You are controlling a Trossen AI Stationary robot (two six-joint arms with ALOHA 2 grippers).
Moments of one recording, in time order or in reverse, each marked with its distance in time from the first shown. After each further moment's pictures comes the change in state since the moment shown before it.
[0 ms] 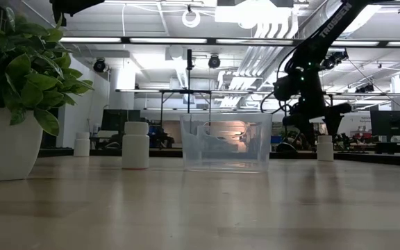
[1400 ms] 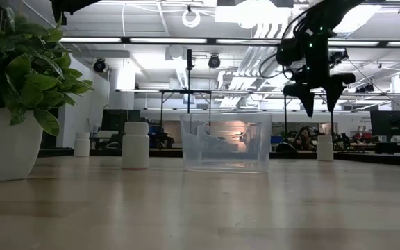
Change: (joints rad) left arm 0.000 0.000 0.000 0.030 -0.001 0.000; right arm 0.105 -0.268 0.000 -0.054 0.137 0.075
